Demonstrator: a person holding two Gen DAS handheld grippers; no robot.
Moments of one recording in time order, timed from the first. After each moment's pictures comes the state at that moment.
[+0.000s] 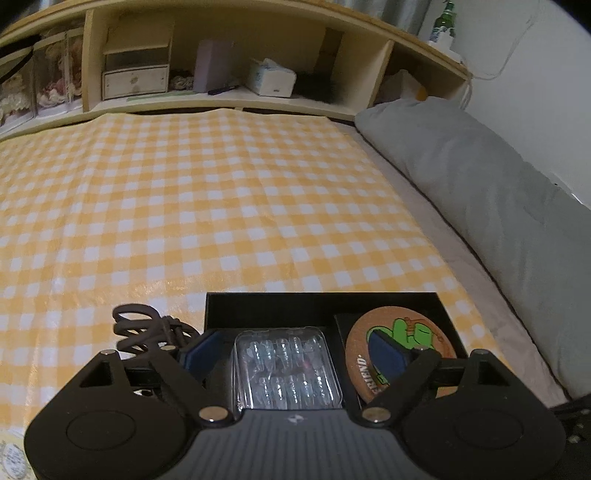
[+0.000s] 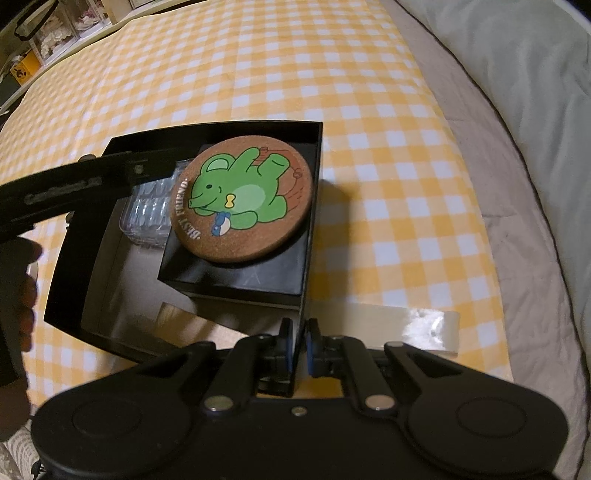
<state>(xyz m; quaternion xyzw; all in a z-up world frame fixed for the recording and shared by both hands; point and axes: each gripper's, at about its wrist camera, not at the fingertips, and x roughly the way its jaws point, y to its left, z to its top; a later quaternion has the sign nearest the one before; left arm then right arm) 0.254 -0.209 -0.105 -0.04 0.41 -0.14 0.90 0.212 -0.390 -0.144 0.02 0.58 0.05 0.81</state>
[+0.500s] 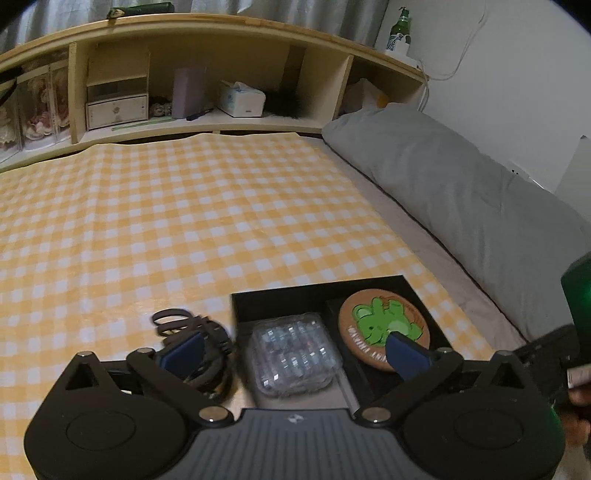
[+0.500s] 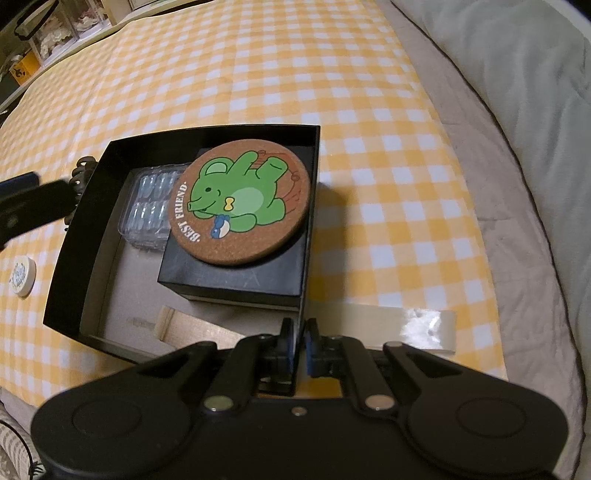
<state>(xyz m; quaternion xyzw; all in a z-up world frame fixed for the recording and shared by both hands) 0.212 -0.171 -0.073 -0.01 0.38 -0.20 0.90 0.213 -0.390 -0.144 0.01 0.57 0.04 0.82</state>
